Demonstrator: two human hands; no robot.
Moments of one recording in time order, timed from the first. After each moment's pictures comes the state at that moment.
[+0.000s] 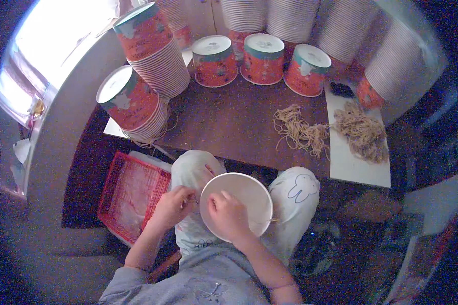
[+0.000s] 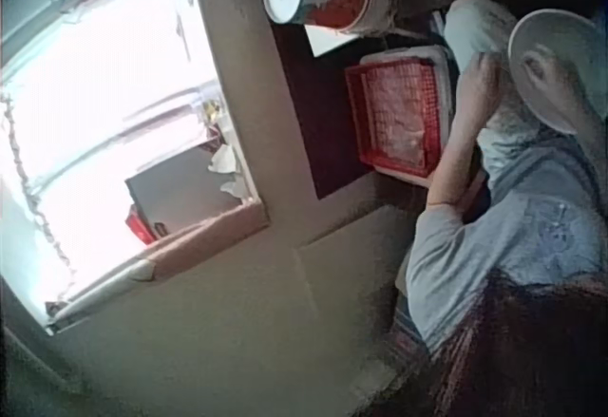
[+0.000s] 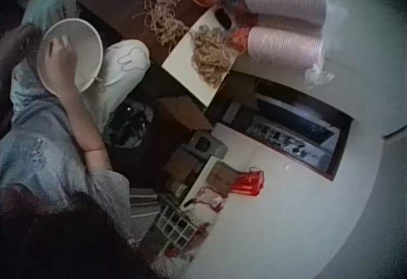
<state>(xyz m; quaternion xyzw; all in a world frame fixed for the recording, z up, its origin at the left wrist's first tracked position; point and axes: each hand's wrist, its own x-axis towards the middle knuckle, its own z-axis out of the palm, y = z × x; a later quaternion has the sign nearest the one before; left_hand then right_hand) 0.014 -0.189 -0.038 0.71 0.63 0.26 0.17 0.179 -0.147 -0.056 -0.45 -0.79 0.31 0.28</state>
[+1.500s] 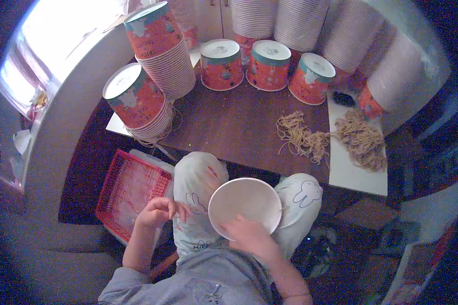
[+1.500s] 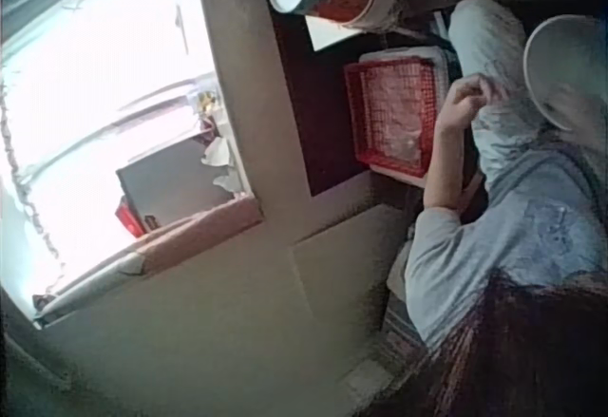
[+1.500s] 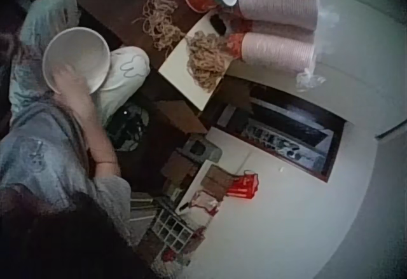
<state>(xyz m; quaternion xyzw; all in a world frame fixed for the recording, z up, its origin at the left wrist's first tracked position) -0.022 -0.207 -0.045 0.46 0.25 0.51 0.69 0.239 -0.156 -0.051 -0.24 -0.94 0.24 -0.01</state>
